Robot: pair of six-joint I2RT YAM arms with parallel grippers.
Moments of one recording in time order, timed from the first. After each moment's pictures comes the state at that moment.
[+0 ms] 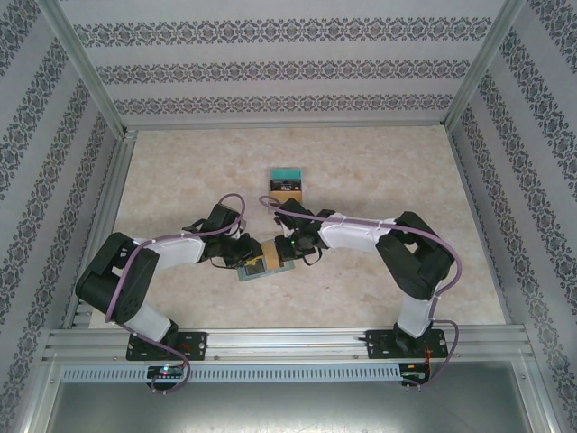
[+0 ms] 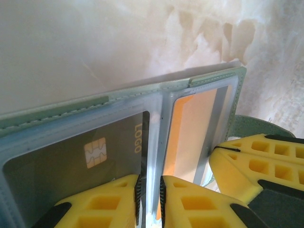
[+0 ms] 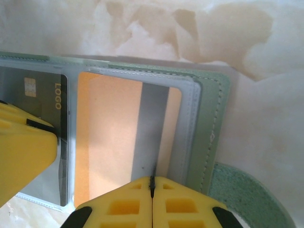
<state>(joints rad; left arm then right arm) -0.45 1.56 0.65 -0.13 0.50 -0.92 0.80 1.82 1.07 -0.43 -0.21 0.54</state>
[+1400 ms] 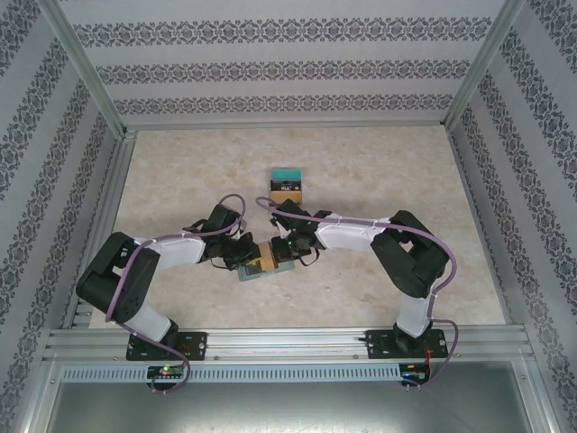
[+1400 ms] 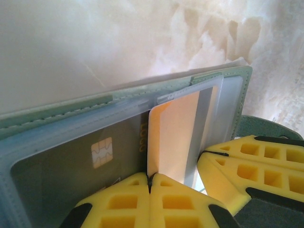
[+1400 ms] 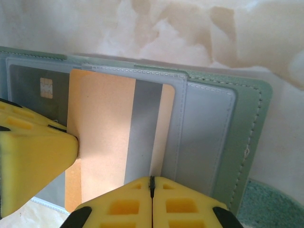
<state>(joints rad) -0.45 1.56 0.65 -0.13 0.50 -0.92 0.82 1.85 1.08 -0.39 -0.25 0.54</state>
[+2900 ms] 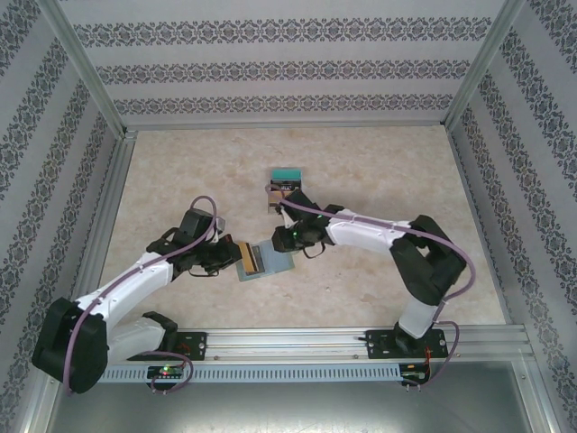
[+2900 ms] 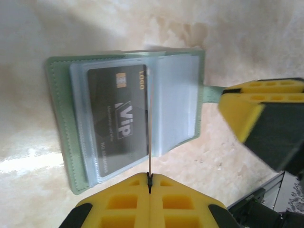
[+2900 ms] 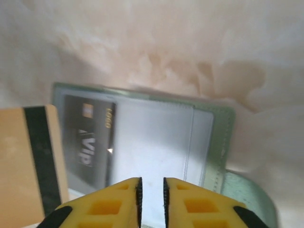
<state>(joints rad) -0.39 1.10 0.57 -0.41 0.43 -0.84 0.76 1.72 1.08 -0.39 -0.25 0.56</state>
